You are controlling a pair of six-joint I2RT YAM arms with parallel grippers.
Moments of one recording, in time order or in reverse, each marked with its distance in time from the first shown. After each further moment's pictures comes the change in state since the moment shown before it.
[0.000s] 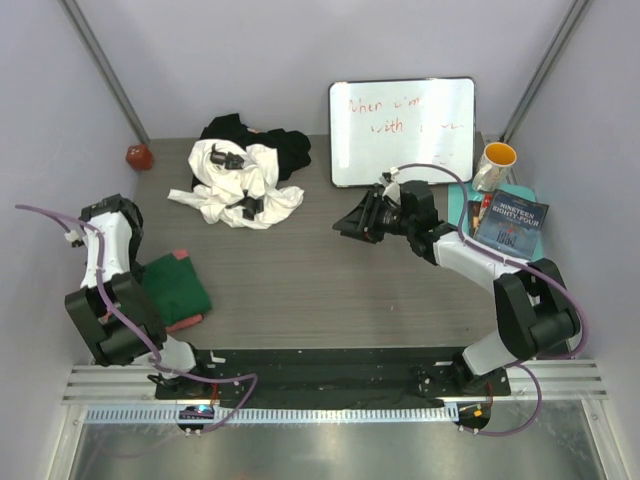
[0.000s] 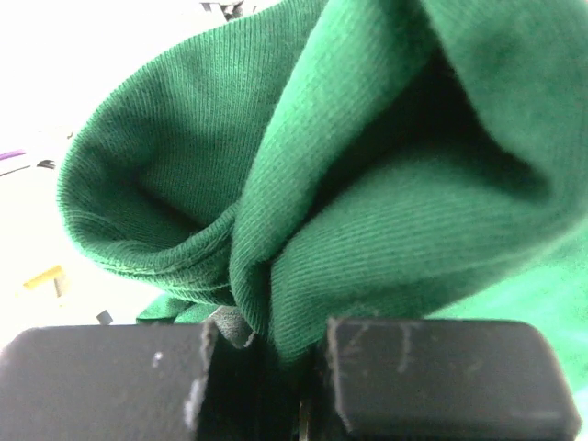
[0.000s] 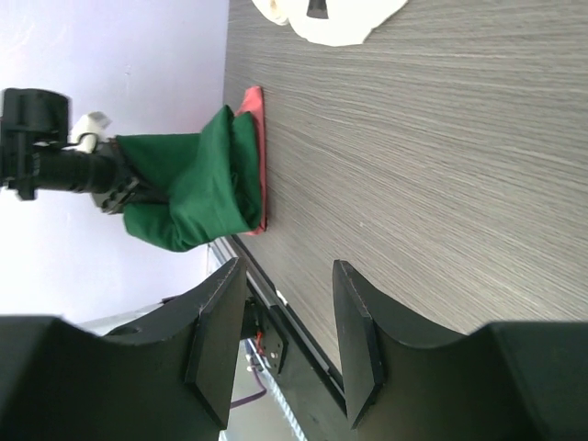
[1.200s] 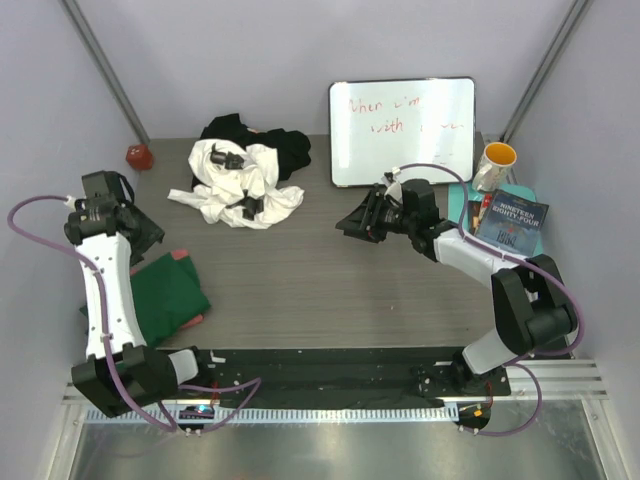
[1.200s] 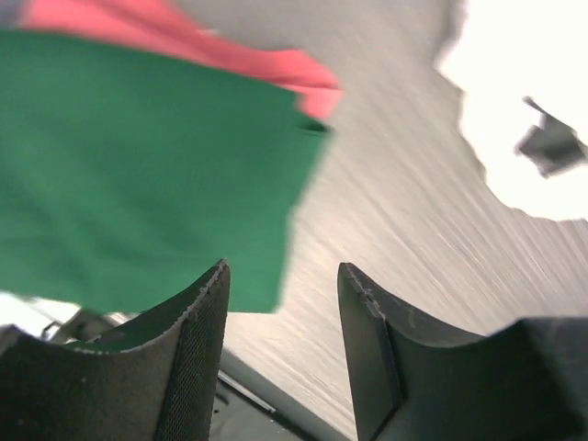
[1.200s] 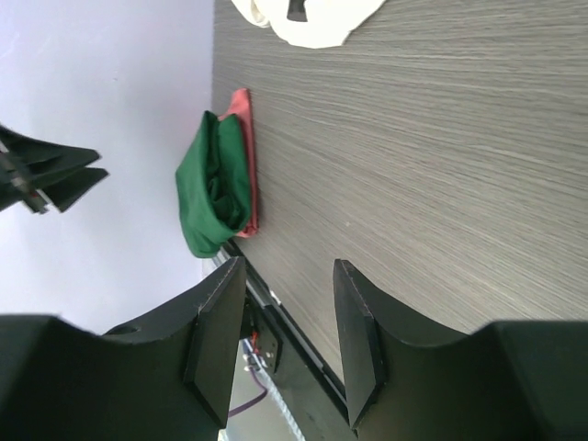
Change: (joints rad) left arm -0.082 -0.253 0.129 0.179 0.488 0.070; right arm -0.027 0.027 0.016 -0.013 -0.024 -0.005
